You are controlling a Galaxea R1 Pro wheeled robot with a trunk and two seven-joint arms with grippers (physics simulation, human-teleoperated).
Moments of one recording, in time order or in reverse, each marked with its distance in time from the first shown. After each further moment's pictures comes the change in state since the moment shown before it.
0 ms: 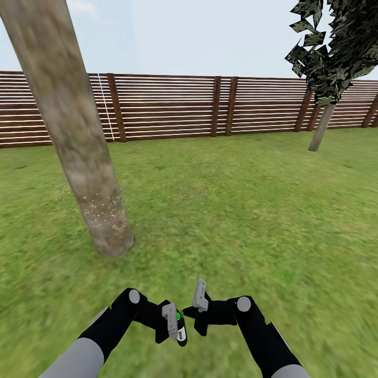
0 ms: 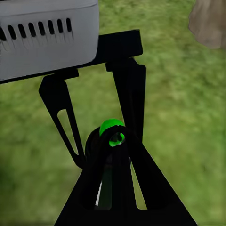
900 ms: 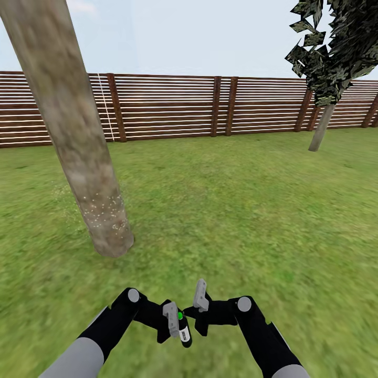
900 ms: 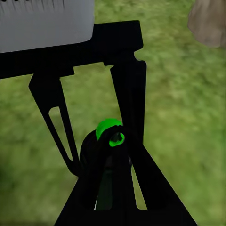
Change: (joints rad) left arm -0.002 0.002 0.000 0.000 0.068 -0.003 -0.029; right arm 0.000 -0.003 -0.002 0.002 0.001 -0.001 -0.001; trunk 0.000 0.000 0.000
